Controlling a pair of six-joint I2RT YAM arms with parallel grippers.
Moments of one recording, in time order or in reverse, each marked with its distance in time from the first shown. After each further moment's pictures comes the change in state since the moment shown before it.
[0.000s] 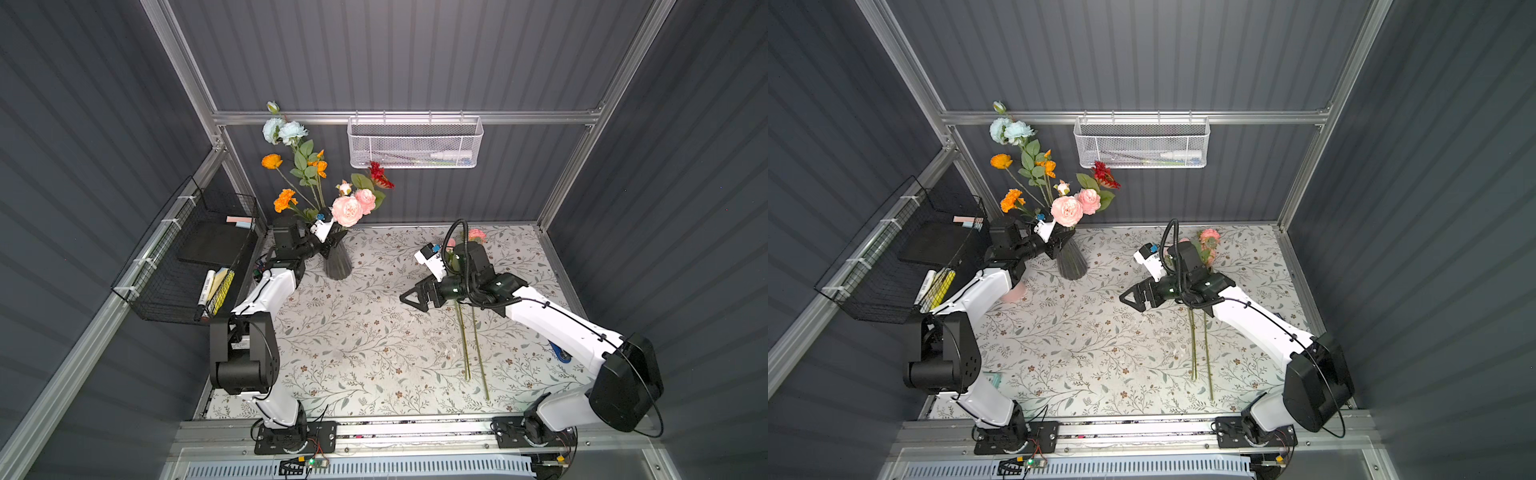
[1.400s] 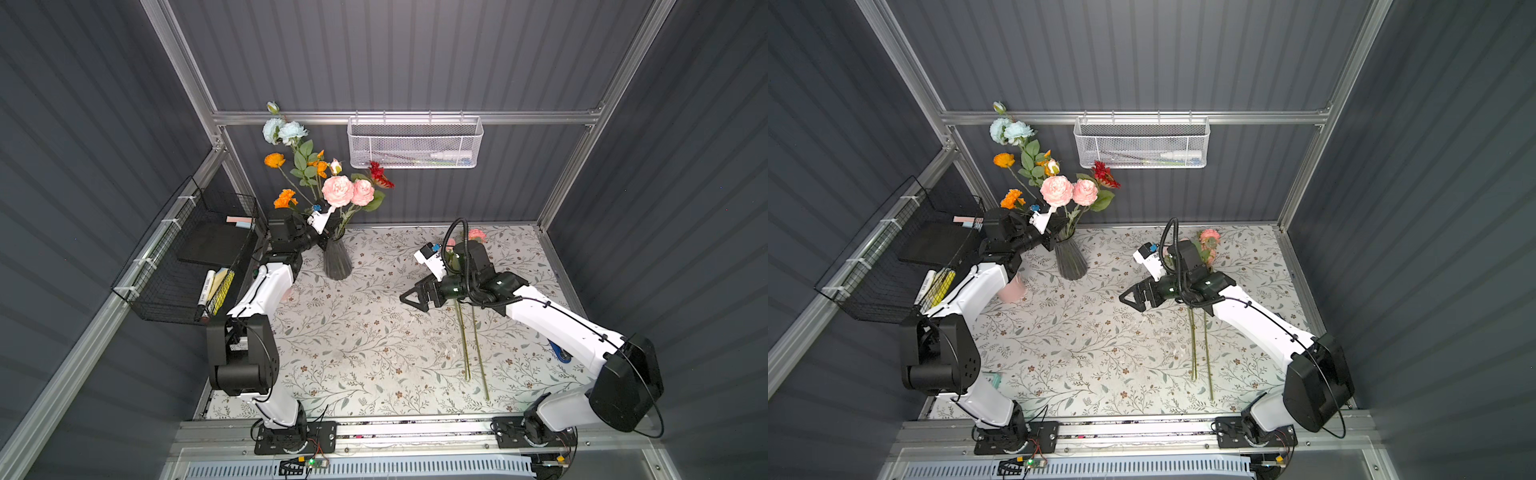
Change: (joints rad) left arm 0.004 -0.018 0.089 -0.038 0.016 -0.015; right arm 0.000 0.000 0.016 -0.021 -0.008 -0.015
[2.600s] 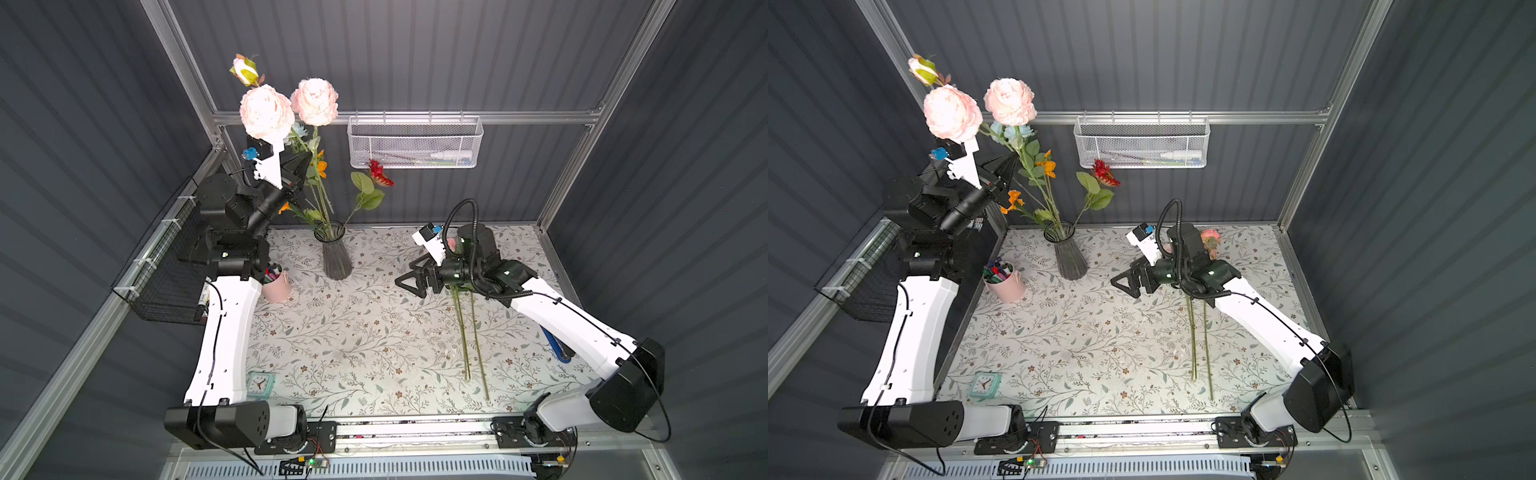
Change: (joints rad) left arm 0.000 -0.311 0.373 -0.159 -0.116 -0.430; right arm 0.029 -0.002 0.203 -0.019 -0.003 -0.044
